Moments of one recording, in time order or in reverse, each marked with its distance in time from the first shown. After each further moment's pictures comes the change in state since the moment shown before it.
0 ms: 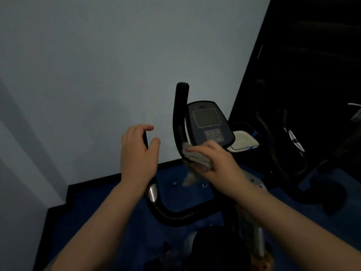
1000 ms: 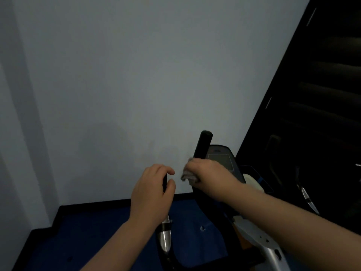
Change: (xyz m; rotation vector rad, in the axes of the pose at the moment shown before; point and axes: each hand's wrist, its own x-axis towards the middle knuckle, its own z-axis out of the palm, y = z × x) left_hand 0.010 -0.016 -0.016 0.093 -0.034 0.147; right_hand 0.109 -0.049 -0.004 -0.565 -0.326 -0.187
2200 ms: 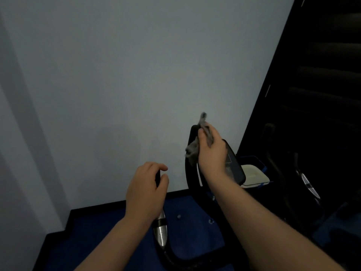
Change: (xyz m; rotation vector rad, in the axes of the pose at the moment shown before) left_hand 0.002 0.008 0.000 0.034 -0.022 -0.029; right_hand 0.029 0.015 0.015 1.123 0.910 0.568
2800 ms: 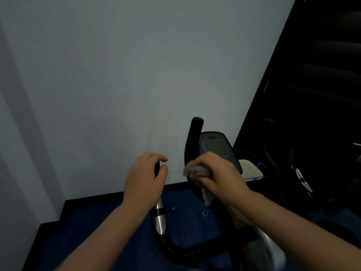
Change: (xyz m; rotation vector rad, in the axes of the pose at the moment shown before) left_hand 0.002 -0.001 -0.005 -0.025 -0.028 0.009; right_hand -0.042 0.005 -0.071 -0.632 -0.612 -0.553
